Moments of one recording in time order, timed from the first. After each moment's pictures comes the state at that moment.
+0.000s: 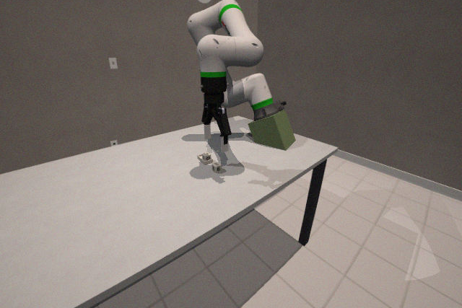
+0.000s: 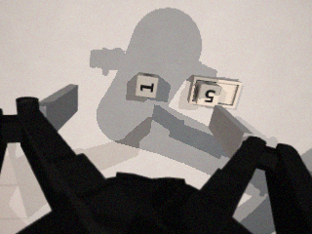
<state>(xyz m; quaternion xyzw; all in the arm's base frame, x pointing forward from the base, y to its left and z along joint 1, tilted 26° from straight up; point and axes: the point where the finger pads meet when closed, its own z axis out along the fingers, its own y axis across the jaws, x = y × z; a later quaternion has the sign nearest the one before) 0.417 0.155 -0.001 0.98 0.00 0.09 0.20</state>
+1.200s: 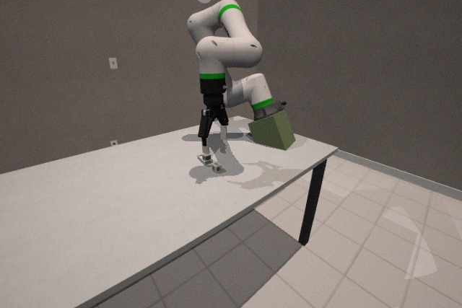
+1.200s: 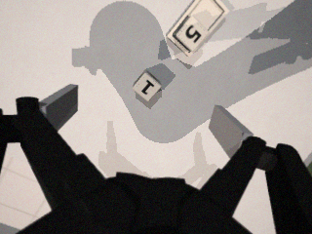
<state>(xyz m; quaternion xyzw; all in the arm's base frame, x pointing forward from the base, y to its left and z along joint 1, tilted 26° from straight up) 0.419 0.153 -0.005 0.86 -0.47 0.17 0.14</state>
